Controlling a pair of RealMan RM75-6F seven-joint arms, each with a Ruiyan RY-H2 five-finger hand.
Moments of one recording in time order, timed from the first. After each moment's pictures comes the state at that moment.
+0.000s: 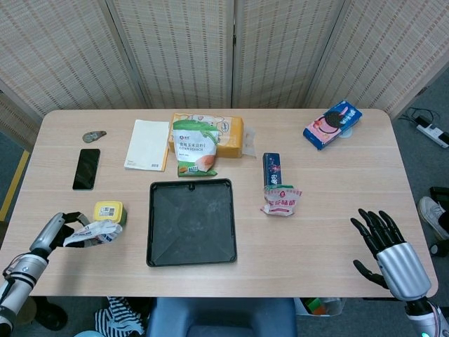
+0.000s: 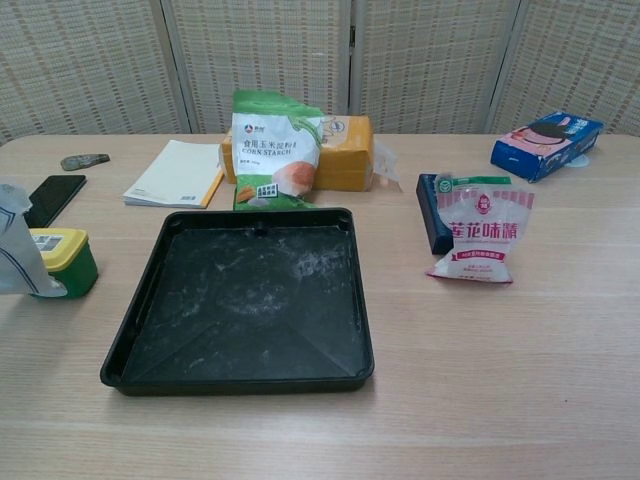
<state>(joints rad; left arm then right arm) -0.46 -1.05 -0.04 -1.63 1.09 0.86 -0.57 0.06 -1.13 -0.04 -1.56 -1.83 1.65 0.01</state>
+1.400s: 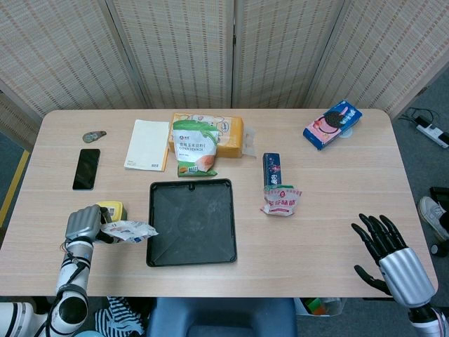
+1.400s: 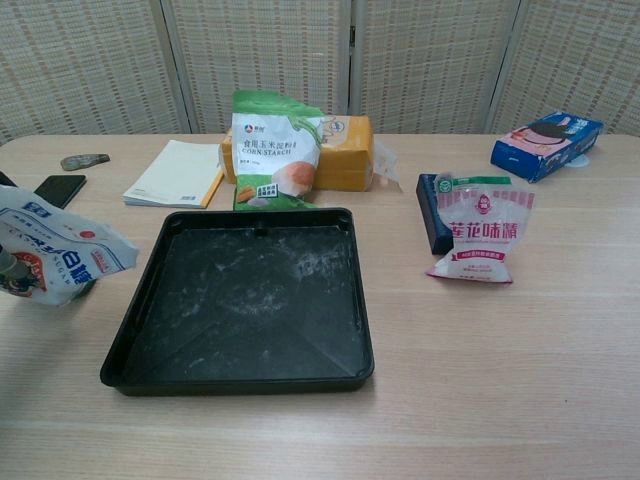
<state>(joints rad) -0.83 -1.25 -0.12 -2.04 0.17 1.39 0.63 0.05 -1.12 -0.07 -1.55 -1.87 1.69 0.03</state>
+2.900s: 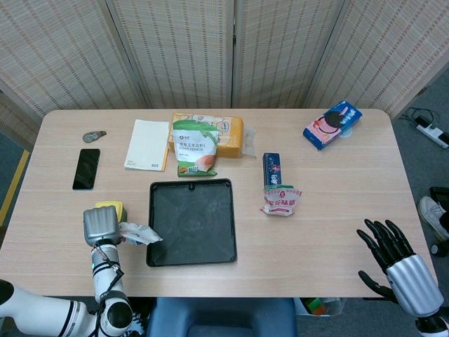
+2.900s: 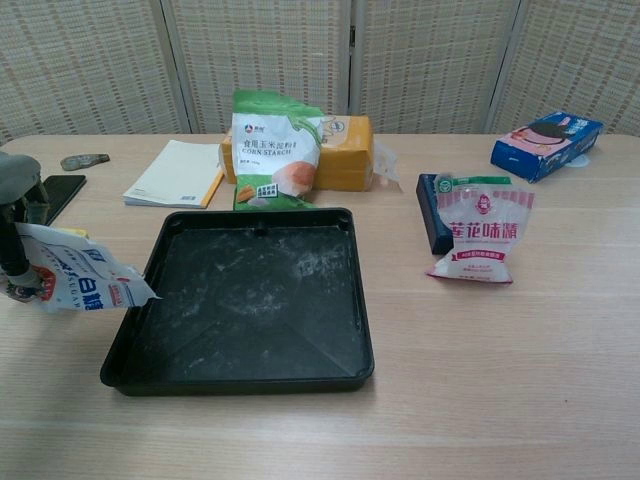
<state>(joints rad) -0.87 -1.59 -0.20 -1.92 0.19 1.82 1.13 0.02 -1.11 -0.08 -1.52 -1.92 1.76 0.06</state>
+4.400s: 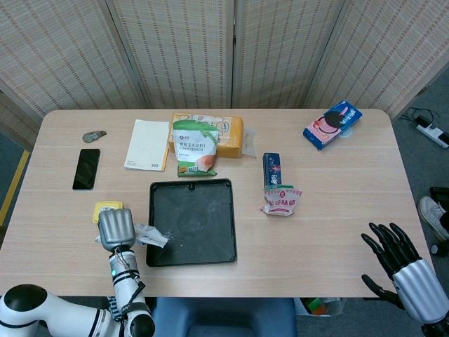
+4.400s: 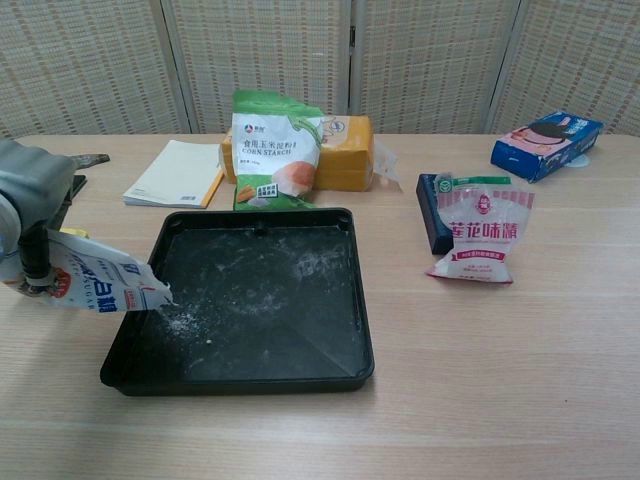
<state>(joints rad) -0.85 -1.80 -0.24 -1.85 0.37 1.98 1.42 0.00 -1.10 -0.08 -1.50 -1.95 1.81 0.10</state>
